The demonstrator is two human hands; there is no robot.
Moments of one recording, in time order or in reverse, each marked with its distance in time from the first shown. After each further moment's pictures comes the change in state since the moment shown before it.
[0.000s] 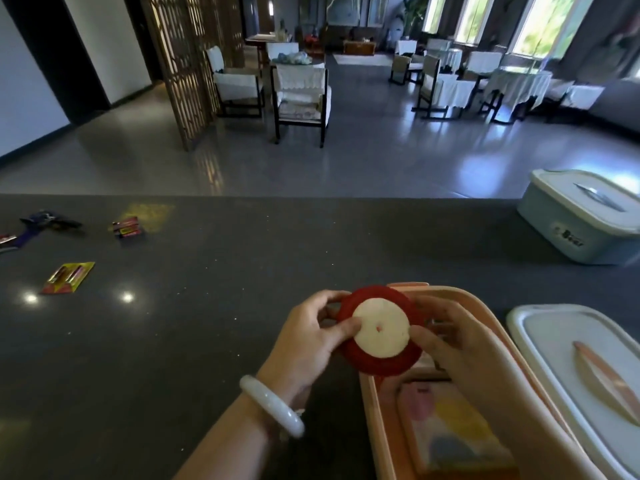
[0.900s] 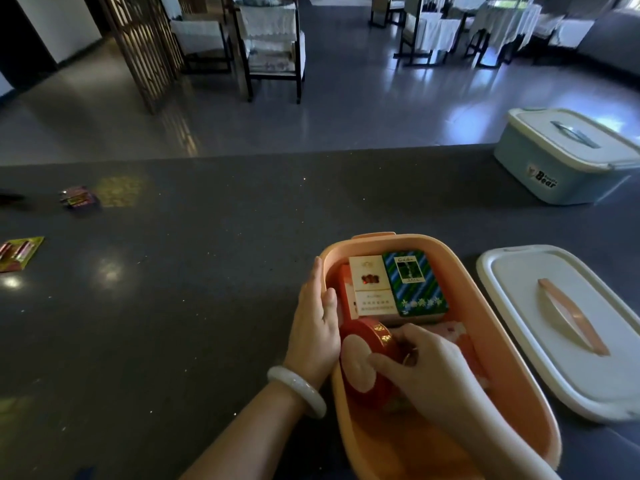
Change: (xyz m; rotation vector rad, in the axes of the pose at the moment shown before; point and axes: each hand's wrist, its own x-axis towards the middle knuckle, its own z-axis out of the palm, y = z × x) left_hand 0.006 -0.075 0.062 0.367 0.124 0.112; right_hand -0.044 0.043 0.003 -0.331 -0.148 0.223
